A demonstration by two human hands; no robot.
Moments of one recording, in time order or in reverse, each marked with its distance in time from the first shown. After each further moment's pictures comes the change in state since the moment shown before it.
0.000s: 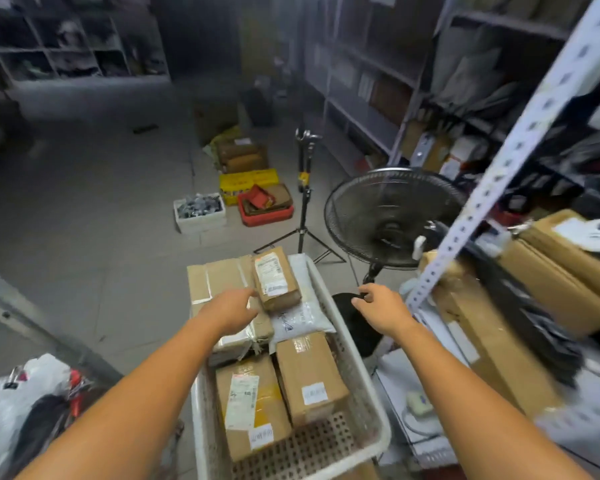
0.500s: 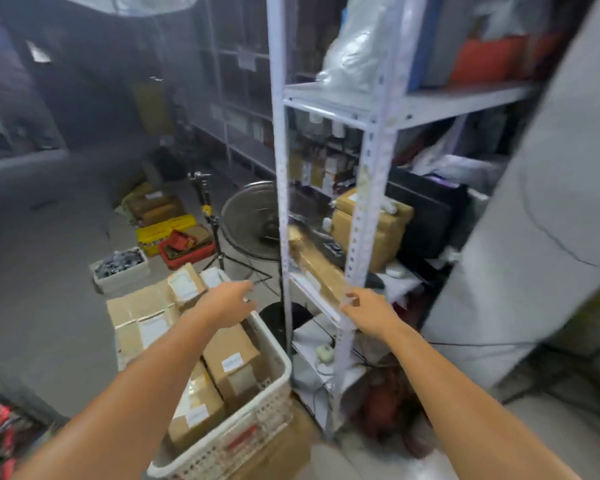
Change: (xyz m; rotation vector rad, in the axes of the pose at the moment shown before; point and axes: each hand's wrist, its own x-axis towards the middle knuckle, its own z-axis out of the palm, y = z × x) left_hand -0.195 0.224 0.019 0.170 0.037 0.313; right_hand -0.285 0.162 -0.105 0.077 0.225 0.081
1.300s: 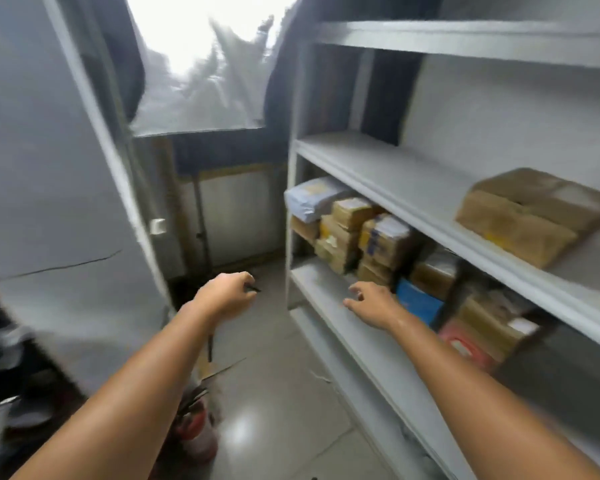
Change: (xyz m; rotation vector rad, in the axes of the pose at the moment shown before) left_hand -0.044 0.601 0.147 0.208 -0.296 1.322; right_hand -0.377 0.323 -0.147 0.229 0.782 1.179
